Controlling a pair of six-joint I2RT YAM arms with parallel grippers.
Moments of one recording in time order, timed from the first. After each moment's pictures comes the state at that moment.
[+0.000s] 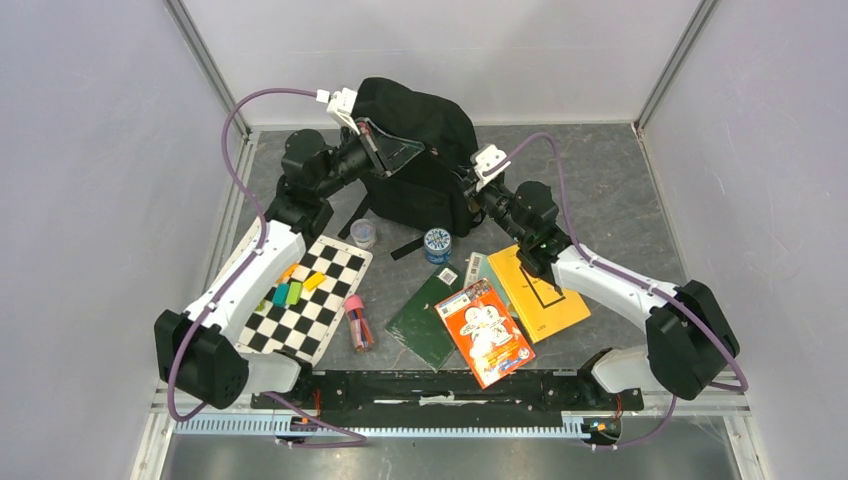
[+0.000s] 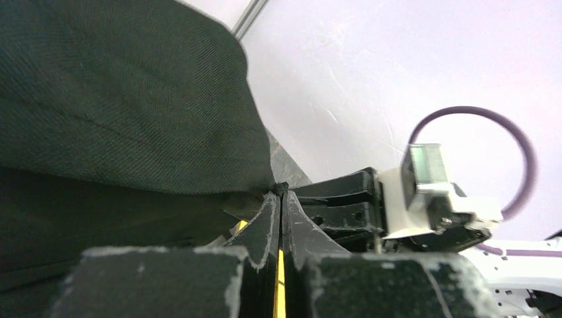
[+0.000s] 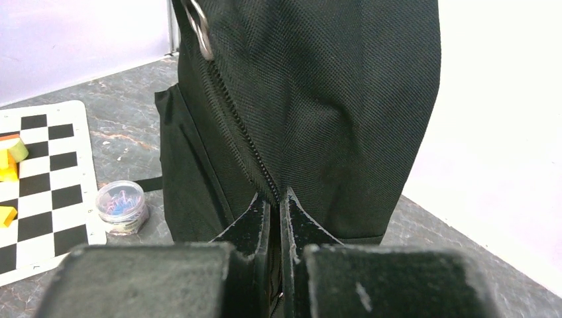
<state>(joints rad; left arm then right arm) -0.39 1.31 1.16 0.23 0.48 -0.69 0.63 1.38 0.85 0.64 -0.04 -0.22</state>
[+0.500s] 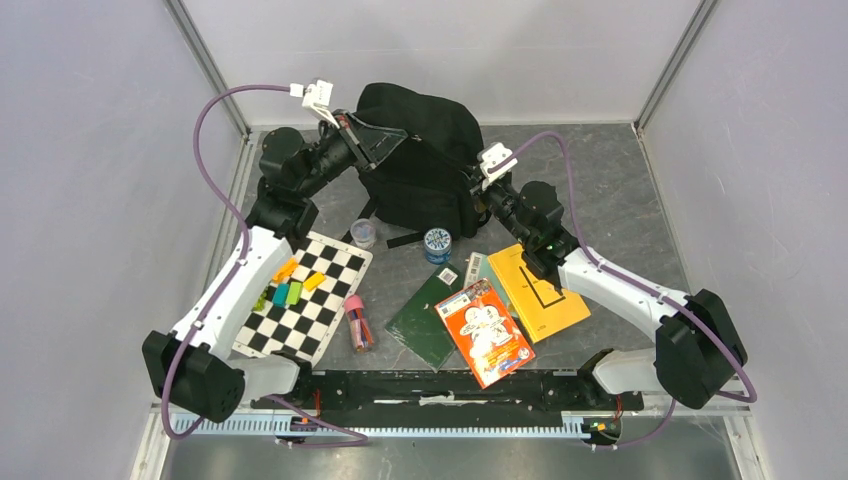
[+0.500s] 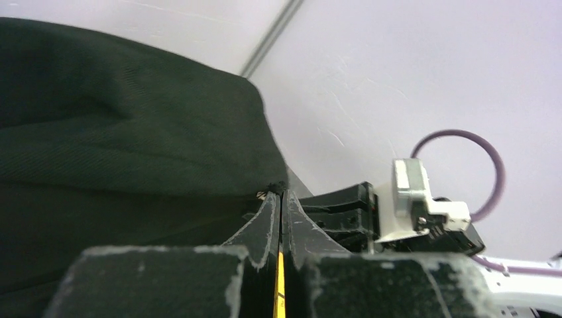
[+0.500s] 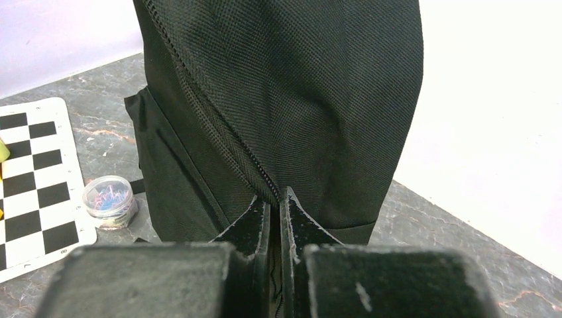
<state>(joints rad) -0.35 1.24 1.20 0.21 0.48 -0.68 0.63 1.33 0.85 0.56 0.02 -0.20</state>
